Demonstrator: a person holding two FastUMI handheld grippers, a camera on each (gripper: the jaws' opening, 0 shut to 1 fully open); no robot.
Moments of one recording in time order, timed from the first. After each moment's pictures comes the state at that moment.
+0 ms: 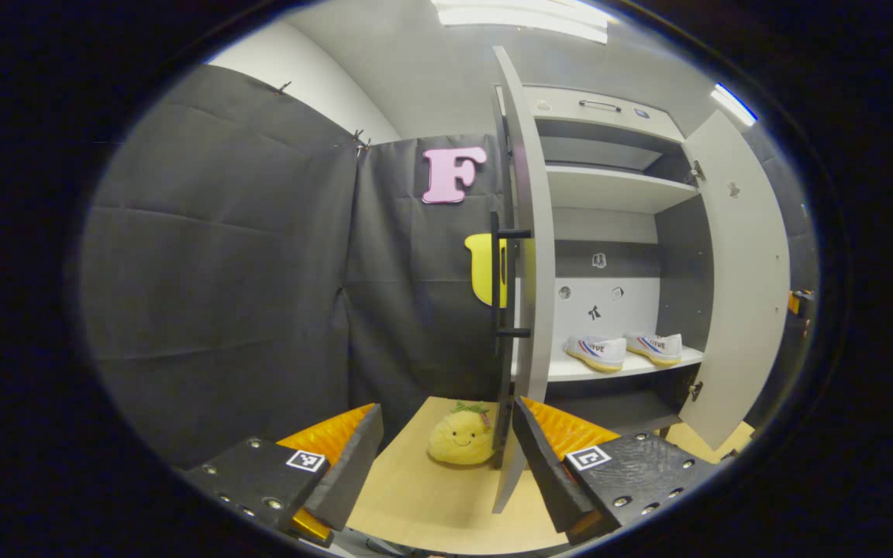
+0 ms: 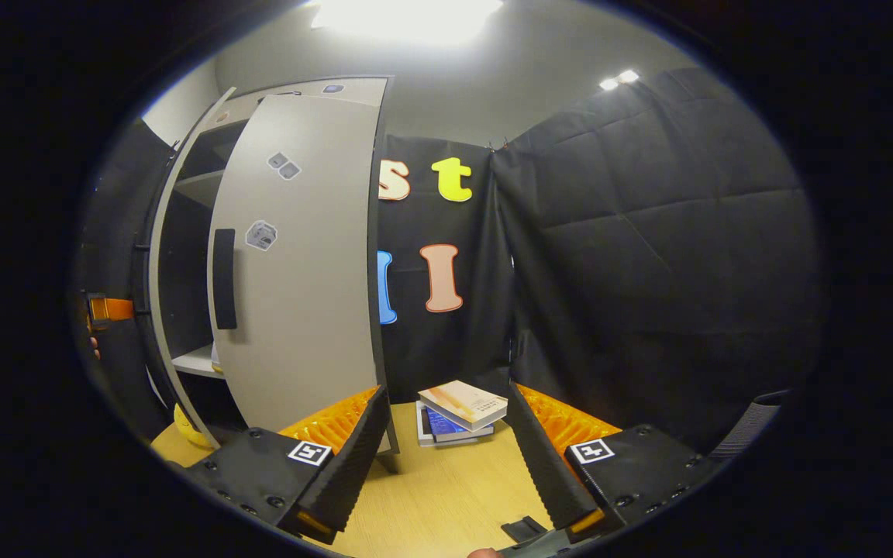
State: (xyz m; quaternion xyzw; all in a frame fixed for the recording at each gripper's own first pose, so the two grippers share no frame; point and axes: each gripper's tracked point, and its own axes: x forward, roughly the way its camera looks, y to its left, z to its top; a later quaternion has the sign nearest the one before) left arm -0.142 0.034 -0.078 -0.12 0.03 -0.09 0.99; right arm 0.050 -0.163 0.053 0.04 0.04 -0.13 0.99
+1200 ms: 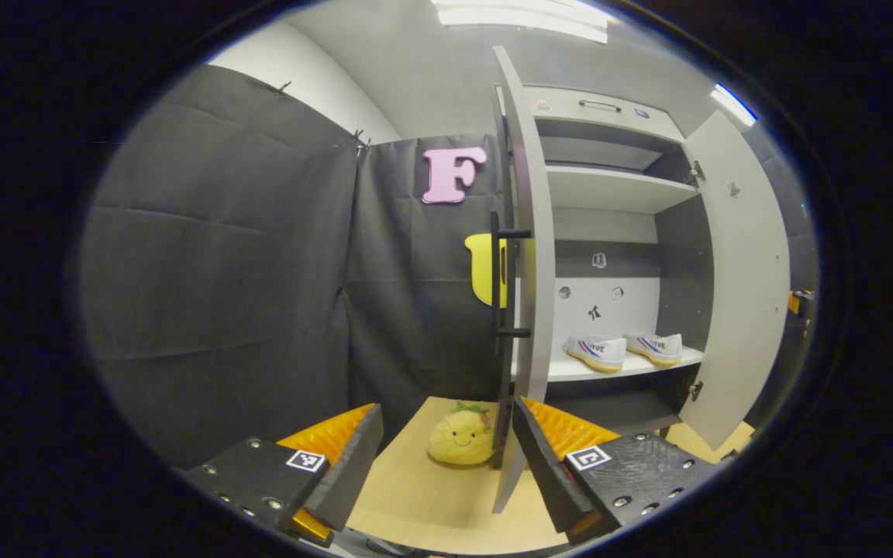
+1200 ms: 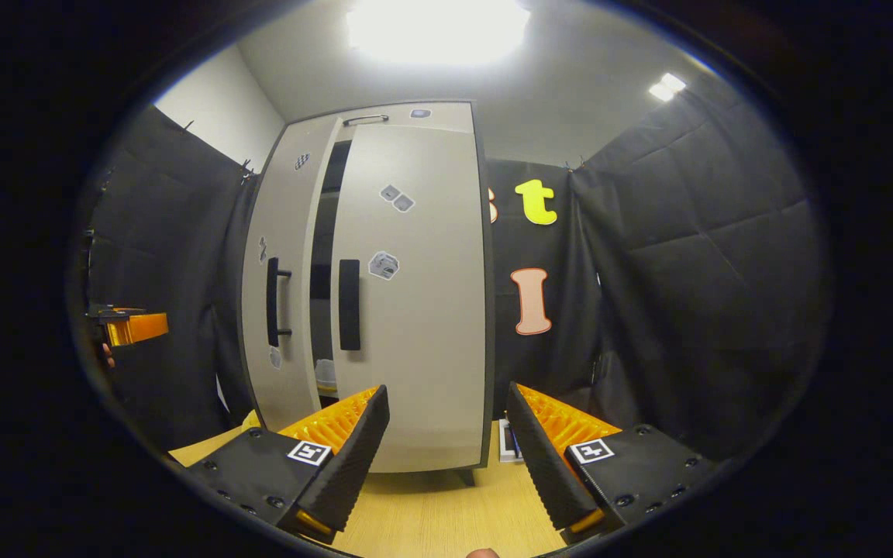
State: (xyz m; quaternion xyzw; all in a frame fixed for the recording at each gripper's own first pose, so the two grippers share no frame) left arm -0.280 0.110 -0.044 0.00 -0.02 -0.02 1.00; right arm 0.045 -0.049 0.087 0.03 -0.01 0.03 1.00
